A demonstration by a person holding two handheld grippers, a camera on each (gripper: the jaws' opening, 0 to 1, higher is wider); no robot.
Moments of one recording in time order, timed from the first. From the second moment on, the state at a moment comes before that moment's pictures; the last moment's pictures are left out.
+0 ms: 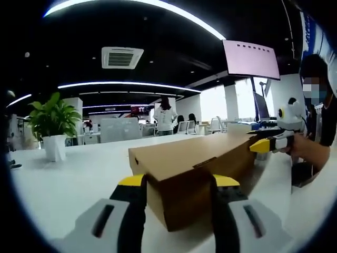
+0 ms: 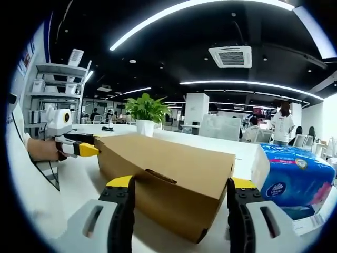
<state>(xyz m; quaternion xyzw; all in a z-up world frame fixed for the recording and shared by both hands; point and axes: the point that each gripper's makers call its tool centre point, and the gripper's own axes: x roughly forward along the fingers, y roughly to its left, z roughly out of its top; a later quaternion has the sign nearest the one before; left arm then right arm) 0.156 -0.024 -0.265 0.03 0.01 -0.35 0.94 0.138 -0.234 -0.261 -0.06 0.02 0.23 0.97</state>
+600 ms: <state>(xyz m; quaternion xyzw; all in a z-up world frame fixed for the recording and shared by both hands) 0.145 -0.023 -0.264 0.02 0.01 -0.35 0.94 0.130 -0.235 -0.261 -0.06 0.01 0.23 0.97</state>
